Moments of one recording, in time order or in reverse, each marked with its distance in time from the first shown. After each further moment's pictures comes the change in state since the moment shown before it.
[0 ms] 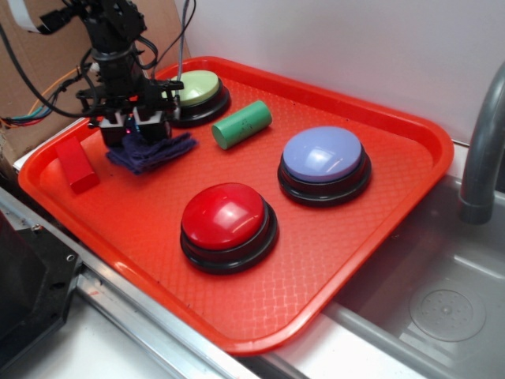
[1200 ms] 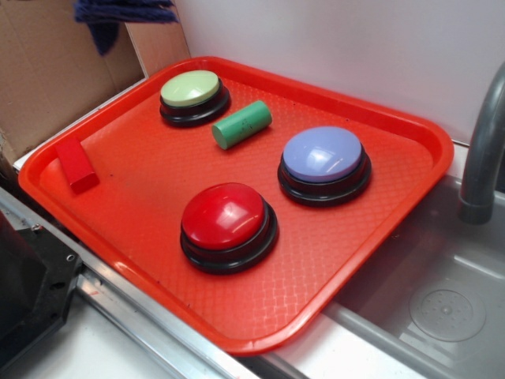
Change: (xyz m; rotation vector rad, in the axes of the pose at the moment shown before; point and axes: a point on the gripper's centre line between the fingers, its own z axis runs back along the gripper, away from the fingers) arm -0.030 -0.031 0.180 -0.194 -0.138 -0.511
